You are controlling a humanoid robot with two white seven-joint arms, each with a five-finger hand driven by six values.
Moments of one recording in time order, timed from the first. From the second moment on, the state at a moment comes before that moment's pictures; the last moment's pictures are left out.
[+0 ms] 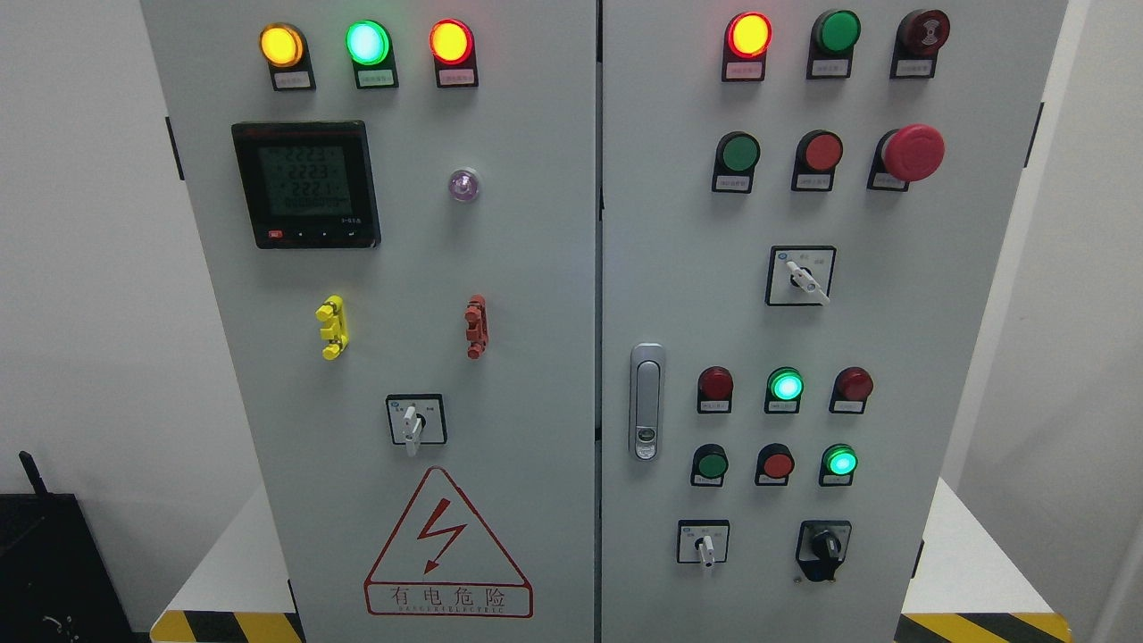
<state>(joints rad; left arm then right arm) 0.09 0.00 -0.08 -0.10 0.16 -0.07 -0.12 0.05 0.13 -0.23 -0.12 0.16 0.07 -0.13</state>
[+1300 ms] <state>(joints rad) 0.39 0.03 -0.04 -0.65 0.05 -0.07 -0.06 0.05 0.13 -0.23 -0.12 0.16 0.07 -0.13</state>
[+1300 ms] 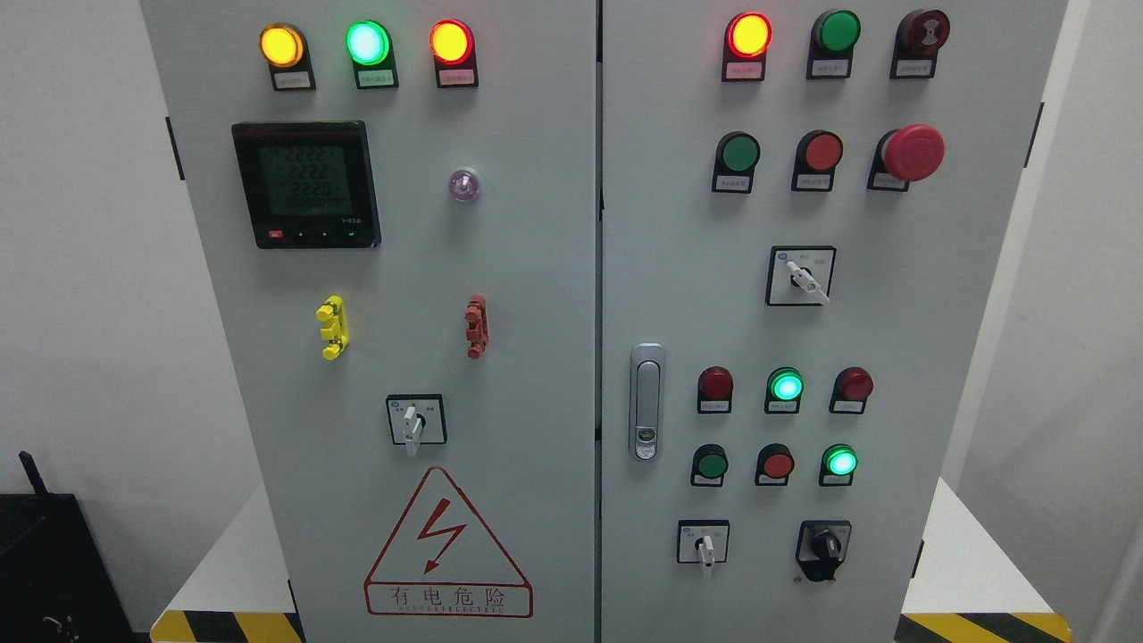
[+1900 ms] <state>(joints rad) 0.55 0.09 -0.01 -1.25 0.00 -0.09 -0.08 0.05 0.13 -0.23 -0.12 0.16 0.07 -0.13</state>
